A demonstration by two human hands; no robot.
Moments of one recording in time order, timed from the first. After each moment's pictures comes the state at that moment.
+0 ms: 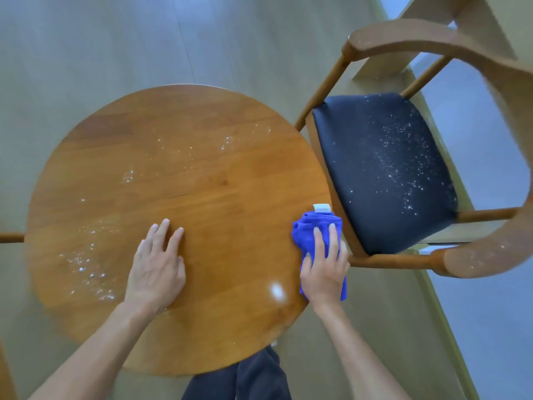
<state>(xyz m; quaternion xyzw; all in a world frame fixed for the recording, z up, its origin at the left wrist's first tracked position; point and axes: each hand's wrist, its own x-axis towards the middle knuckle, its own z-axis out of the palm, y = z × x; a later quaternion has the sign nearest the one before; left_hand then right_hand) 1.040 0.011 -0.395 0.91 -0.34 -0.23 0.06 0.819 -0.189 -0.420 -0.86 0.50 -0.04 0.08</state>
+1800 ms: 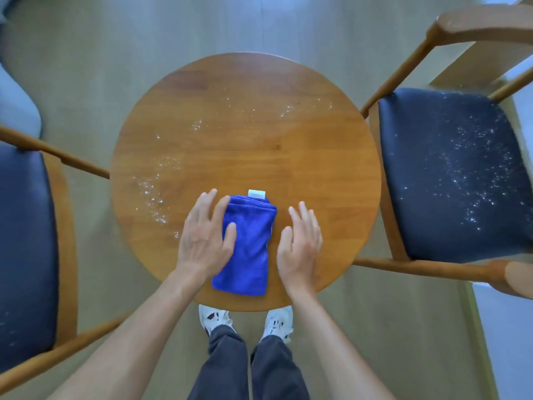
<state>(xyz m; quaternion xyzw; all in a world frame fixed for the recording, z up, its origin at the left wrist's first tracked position) 0.970 0.035 -0.376 0.94 -0.26 -0.14 0.20 0.870 -0.094 -0.394 -0.82 0.43 -0.08 0.38</state>
